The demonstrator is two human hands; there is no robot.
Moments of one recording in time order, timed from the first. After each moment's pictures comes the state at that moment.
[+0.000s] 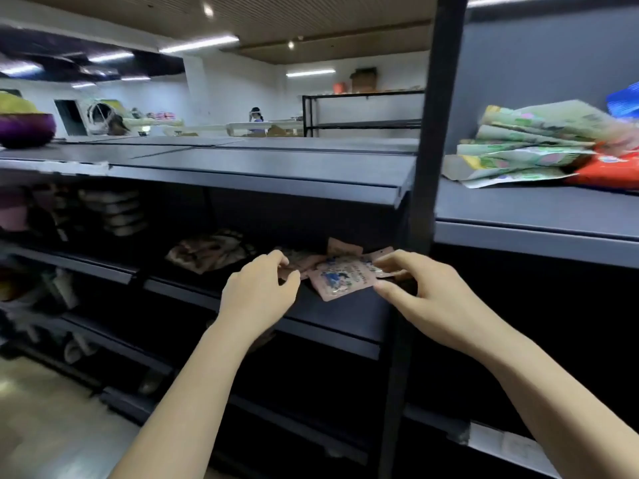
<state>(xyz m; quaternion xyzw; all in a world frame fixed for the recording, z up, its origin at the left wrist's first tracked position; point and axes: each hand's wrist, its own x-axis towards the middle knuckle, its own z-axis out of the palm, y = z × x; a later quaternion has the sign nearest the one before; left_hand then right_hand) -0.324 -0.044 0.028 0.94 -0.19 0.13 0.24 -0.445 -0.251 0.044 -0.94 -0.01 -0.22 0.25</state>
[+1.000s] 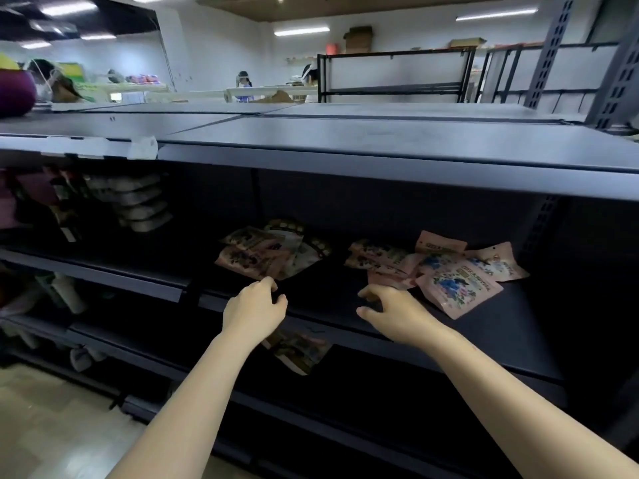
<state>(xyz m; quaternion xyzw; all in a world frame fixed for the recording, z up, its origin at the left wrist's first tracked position) -0.058 0.130 -0.046 0.98 -0.14 -0.02 0.15 -0.147 -0.083 -0.057 -0.95 0.10 0.02 0.30</state>
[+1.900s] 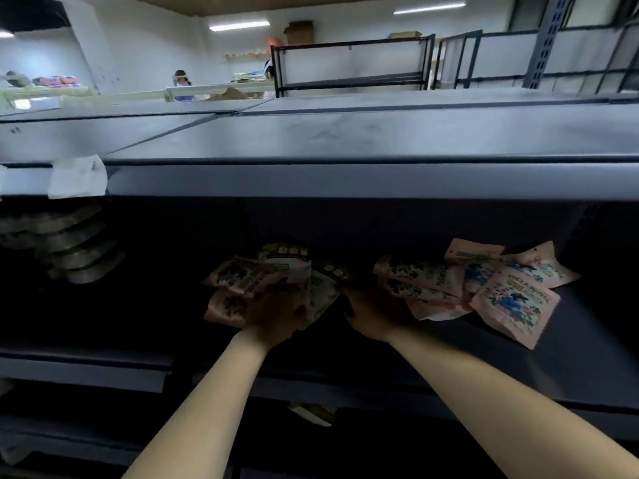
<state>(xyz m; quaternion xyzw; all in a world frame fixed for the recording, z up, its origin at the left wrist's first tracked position) 0.152 0.109 -0.118 0.91 -0.37 -0.05 0.16 0.043 -0.054 -0.120 -0.98 0.13 -0.03 0.15</state>
